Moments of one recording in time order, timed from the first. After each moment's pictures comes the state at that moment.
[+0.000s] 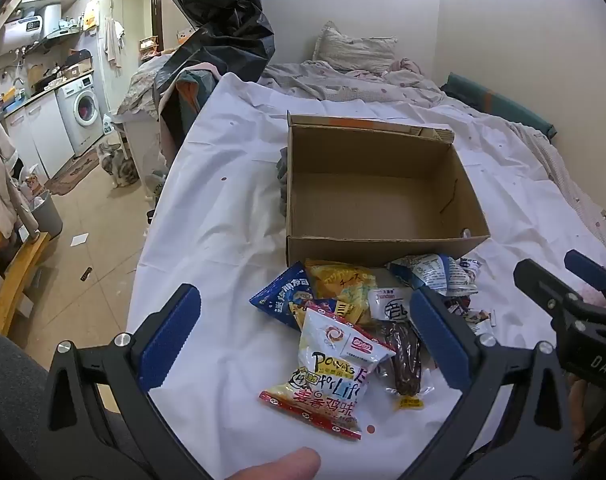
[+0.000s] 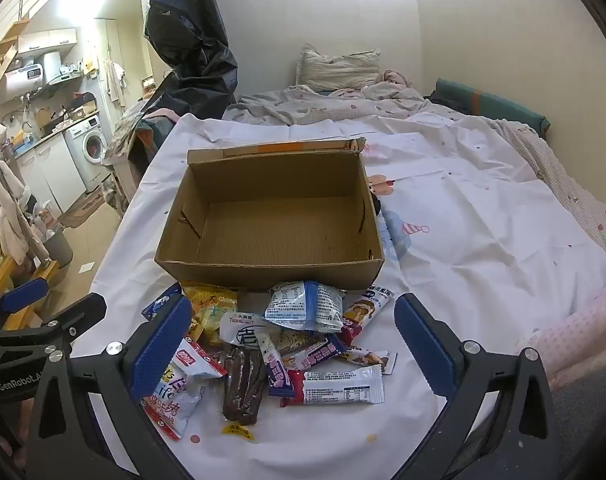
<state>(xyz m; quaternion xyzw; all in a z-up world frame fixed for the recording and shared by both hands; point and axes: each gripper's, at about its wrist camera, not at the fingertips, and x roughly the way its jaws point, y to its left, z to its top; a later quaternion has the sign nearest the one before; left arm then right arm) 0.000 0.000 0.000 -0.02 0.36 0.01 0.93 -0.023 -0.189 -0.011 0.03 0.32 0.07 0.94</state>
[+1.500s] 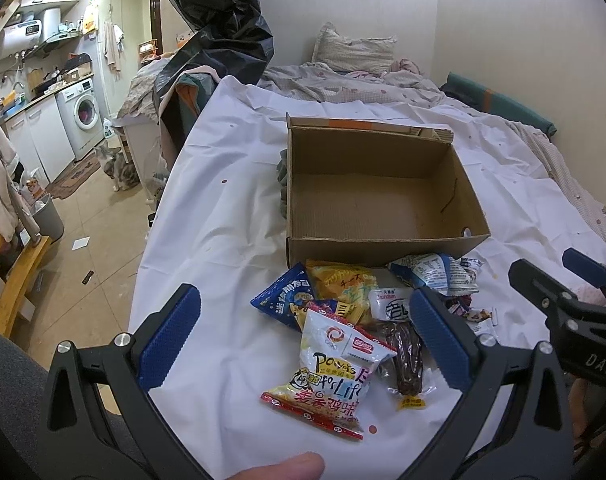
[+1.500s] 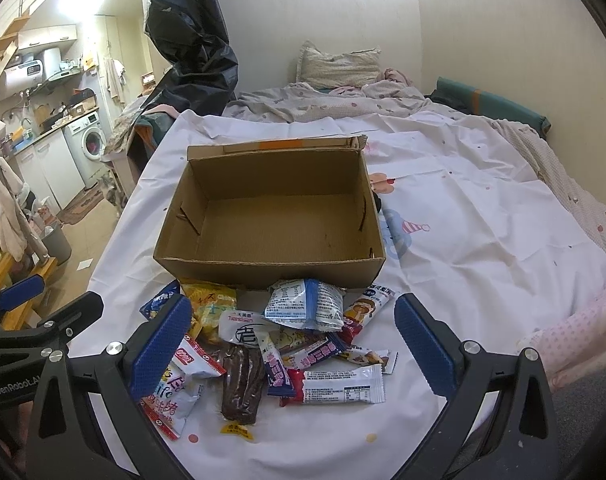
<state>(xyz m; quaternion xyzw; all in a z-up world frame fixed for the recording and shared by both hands) -0.001 -0.002 -0.003 -0.02 0.35 0.01 0.94 -0.019 -0.191 -0.014 0.03 0.33 0.06 0.94</state>
